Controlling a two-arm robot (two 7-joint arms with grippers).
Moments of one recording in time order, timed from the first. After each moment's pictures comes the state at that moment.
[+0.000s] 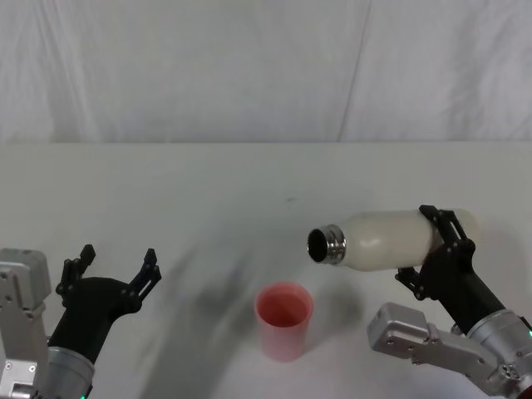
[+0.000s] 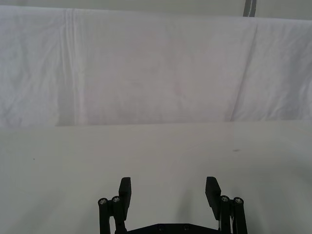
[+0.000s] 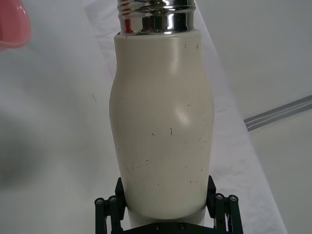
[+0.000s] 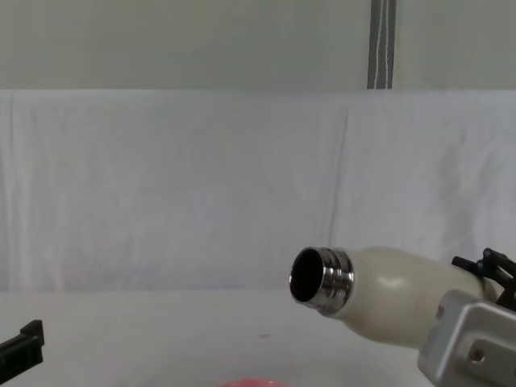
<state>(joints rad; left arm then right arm) 0.27 0.24 0.04 -1.85 -0.25 -0.02 -0.02 0.00 0.37 -0.39 -1.70 -0.84 -0.01 -0.05</state>
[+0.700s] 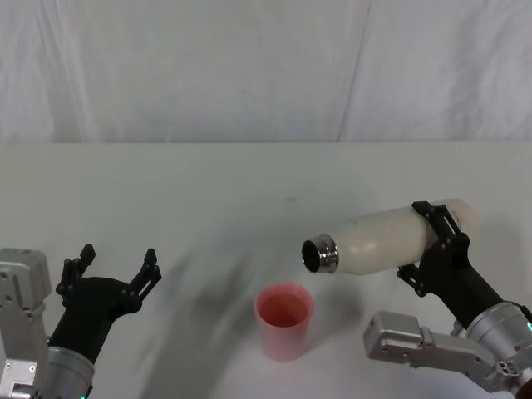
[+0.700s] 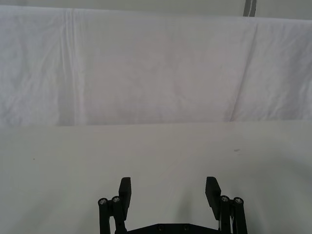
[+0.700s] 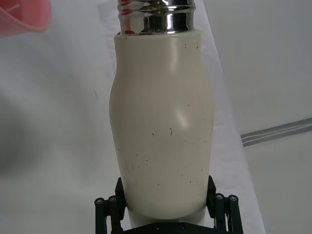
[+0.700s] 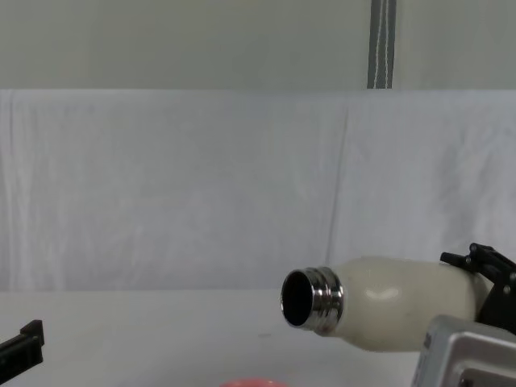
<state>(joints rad) 0.27 0.24 0.04 -1.85 -0.25 -0.02 -0.02 0.04 0.42 -0.43 -1.69 -0.91 -0.01 -0.05</state>
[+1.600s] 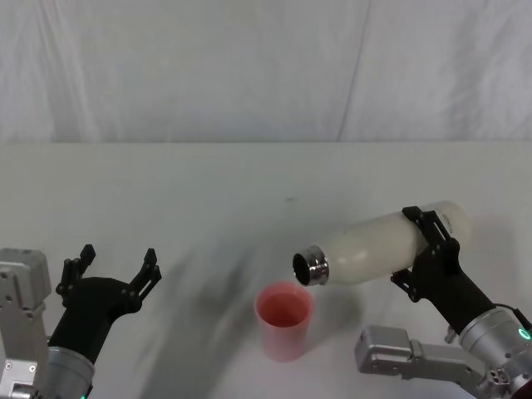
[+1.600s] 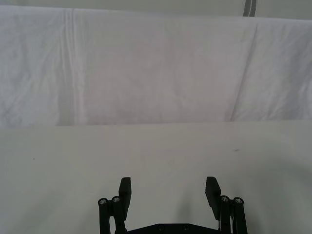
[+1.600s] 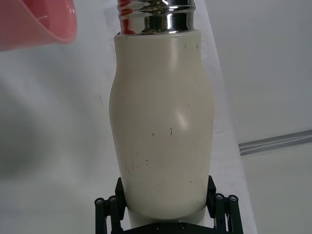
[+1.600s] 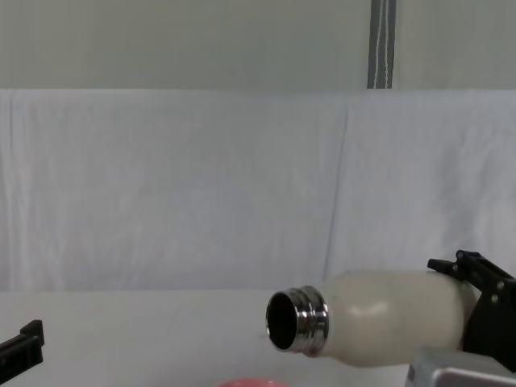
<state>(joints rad) 0.27 0.24 0.04 -1.85 -0.25 -0.02 -0.02 0.05 0.43 -0.47 -1.68 -0.95 0.00 -0.08</state>
